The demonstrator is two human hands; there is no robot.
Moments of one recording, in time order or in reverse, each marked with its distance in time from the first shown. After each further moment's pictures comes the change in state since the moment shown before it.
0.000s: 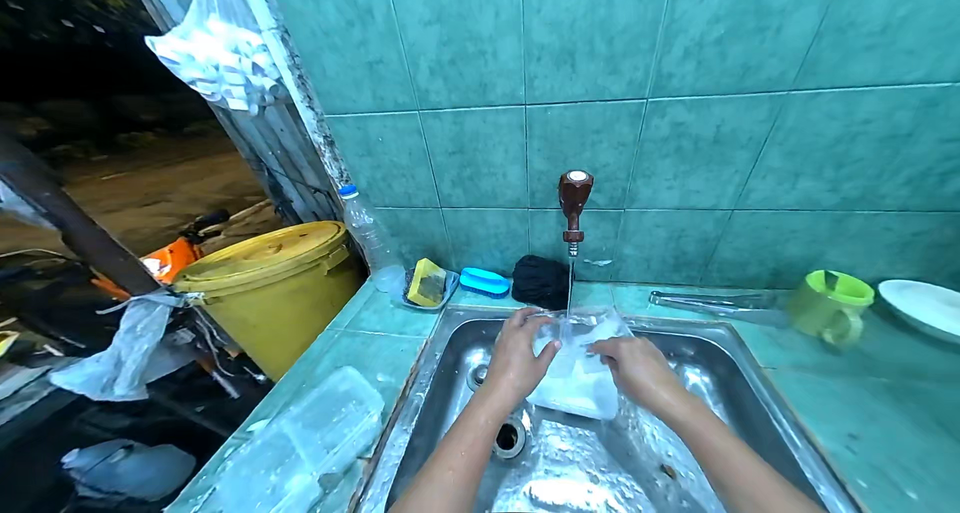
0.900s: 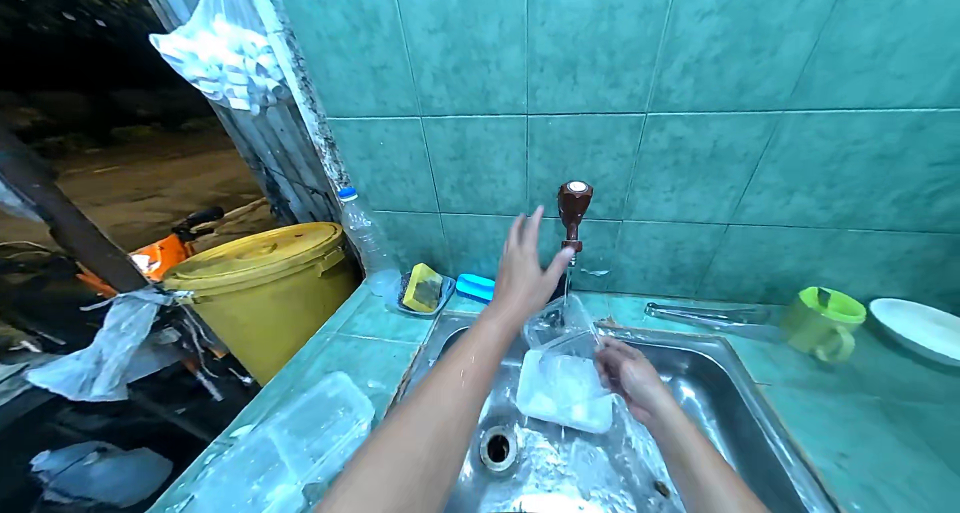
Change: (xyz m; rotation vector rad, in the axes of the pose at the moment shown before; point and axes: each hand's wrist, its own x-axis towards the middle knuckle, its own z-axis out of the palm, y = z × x) left_hand 0.070 0.070 -0.069 -0.091 0.356 0.199; right_hand 0.018 0.010 0.034 1.436 0.215 0.218
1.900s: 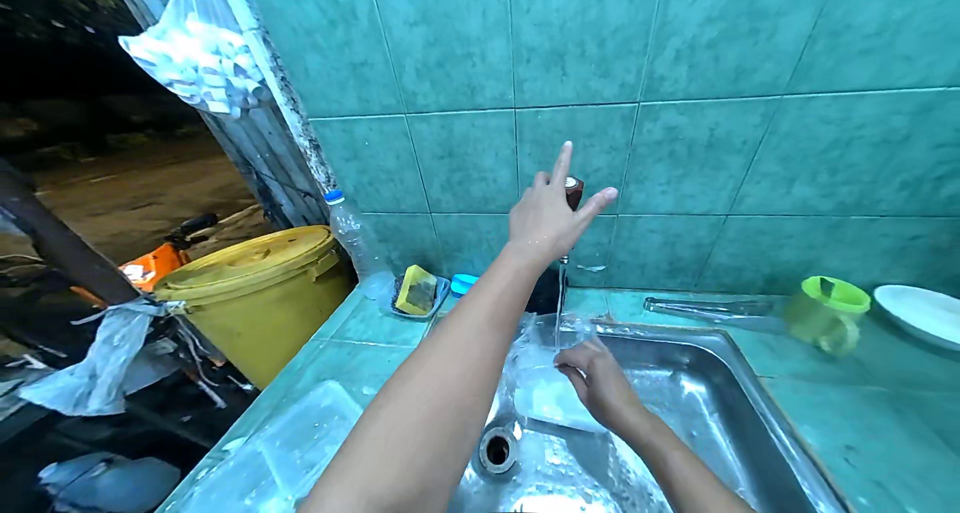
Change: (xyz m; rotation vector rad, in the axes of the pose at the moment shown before) left_hand 0.065 0.064 -0.008 0.227 -0.109 -0.015; right_hand -0.003 0.007 0.021 -1.008 -0.166 -0.640
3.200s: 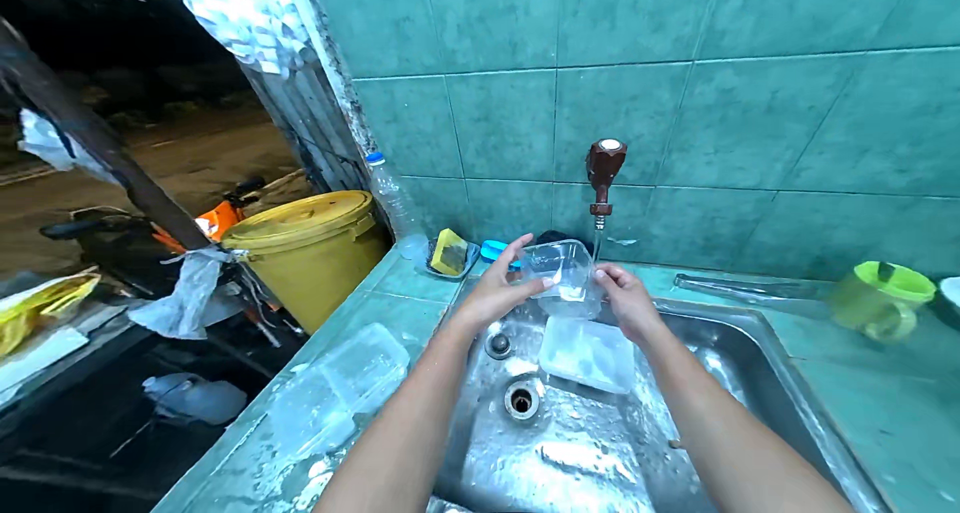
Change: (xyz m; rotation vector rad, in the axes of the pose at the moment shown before) left_hand -0.140 -0.129 0.013 -0.774 -0.219 -0.322; right_hand 0.048 0.002 -0.007 0.811 0.202 0.258
